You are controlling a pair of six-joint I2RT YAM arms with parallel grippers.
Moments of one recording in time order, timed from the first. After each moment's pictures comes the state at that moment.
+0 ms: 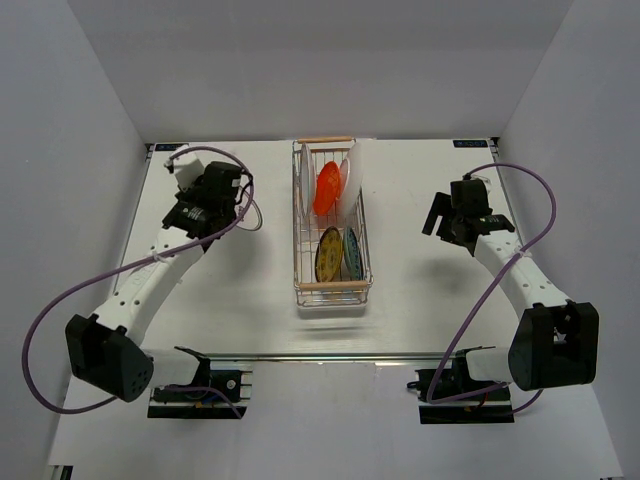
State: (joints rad) left arm -0.42 1.30 1.24 -0.66 -0.85 -0.75; right arm 0.16 1.32 0.96 -0.51 0.22 0.38
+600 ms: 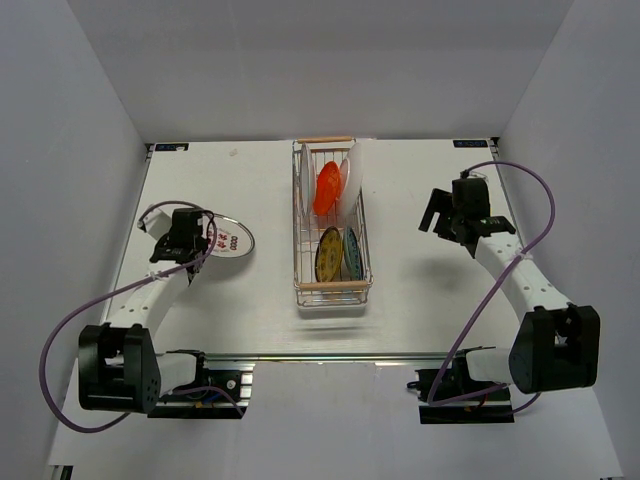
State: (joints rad) left arm -0.08 1.22 0.72 -0.30 -0.52 -0.89; right arm 0.16 1.30 0.95 -0.45 0.15 0.37
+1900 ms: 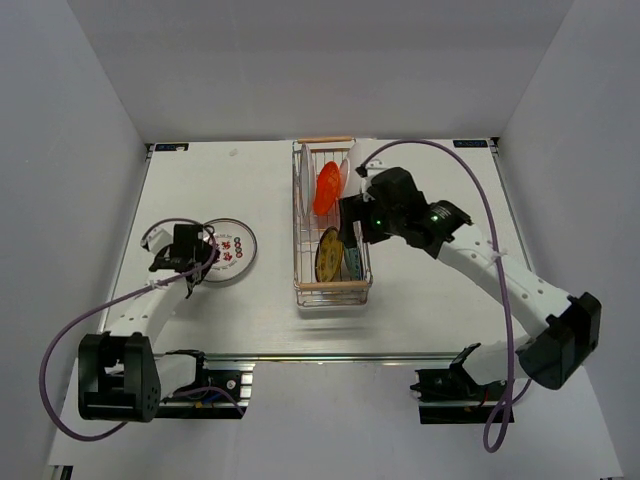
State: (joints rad) left arm -0.05 1.17 0.59 -0.40 -0.42 -0.97; right arm 0.72 1.33 1.29 -0.66 -0.02 0.30
